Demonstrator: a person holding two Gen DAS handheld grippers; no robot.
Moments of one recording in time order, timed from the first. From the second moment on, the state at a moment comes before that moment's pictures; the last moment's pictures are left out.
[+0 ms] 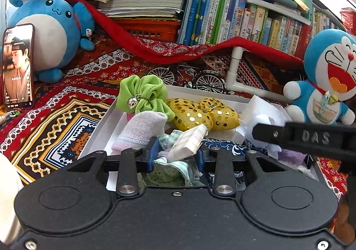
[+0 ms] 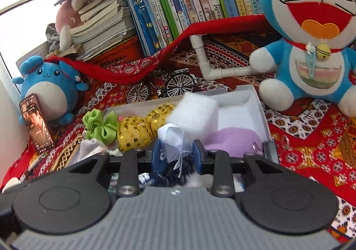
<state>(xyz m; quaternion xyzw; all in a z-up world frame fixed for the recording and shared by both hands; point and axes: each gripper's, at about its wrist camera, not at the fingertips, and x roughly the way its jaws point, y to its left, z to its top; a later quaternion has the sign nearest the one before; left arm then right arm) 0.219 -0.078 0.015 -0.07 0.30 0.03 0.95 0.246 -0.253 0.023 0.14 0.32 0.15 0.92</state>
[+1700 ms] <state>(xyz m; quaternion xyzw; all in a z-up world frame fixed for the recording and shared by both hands) 0.149 -0.076 0.069 -0.08 0.26 -0.07 0.96 0.159 -0.278 0.079 0.12 0.20 0.17 0.96</state>
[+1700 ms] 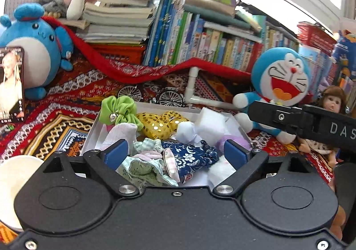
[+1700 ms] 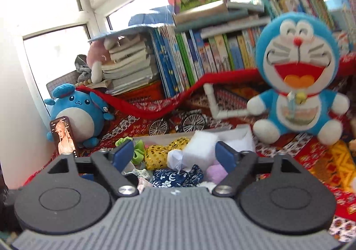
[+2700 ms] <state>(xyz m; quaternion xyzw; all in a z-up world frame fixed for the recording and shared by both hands) 0.054 -0.041 0.082 -0.03 0.22 -0.09 0.97 0.056 -0.279 0.078 0.08 0.14 0.13 0.98</state>
